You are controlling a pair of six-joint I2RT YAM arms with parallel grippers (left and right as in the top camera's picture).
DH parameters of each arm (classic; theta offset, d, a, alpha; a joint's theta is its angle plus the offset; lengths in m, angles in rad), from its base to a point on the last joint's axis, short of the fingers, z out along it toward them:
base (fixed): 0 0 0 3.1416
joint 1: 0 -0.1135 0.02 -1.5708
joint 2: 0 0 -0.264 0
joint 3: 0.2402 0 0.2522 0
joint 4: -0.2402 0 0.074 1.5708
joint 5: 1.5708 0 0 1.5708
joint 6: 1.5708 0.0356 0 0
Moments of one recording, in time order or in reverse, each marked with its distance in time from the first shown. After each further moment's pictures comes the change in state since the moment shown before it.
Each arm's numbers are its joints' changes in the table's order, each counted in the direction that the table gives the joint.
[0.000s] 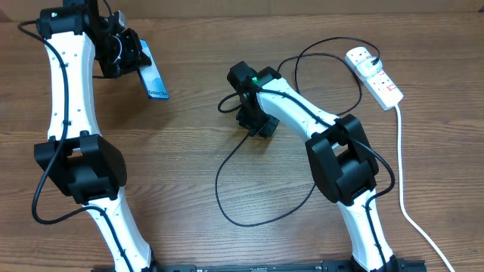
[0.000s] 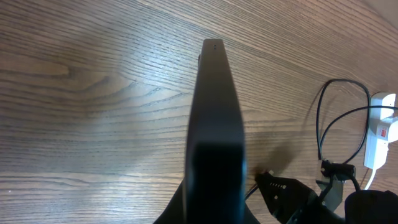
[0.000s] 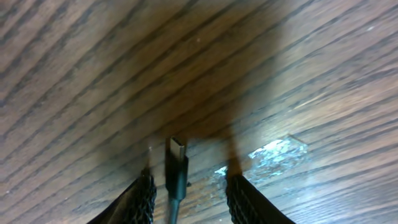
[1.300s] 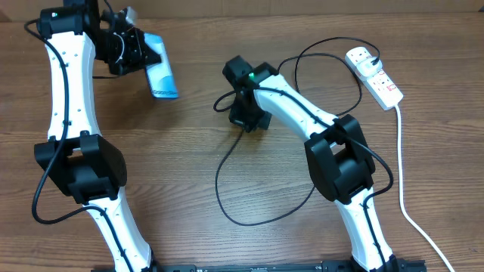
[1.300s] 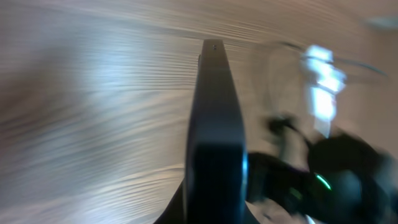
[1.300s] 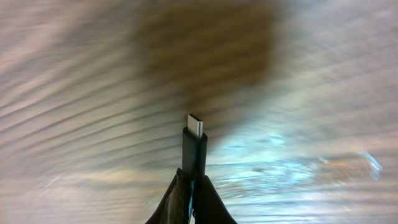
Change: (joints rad) left arm 0.006 0.000 0.000 -0.013 0.221 0.157; right arm 0.000 -0.023 0.092 -0.001 -0.101 -0.225
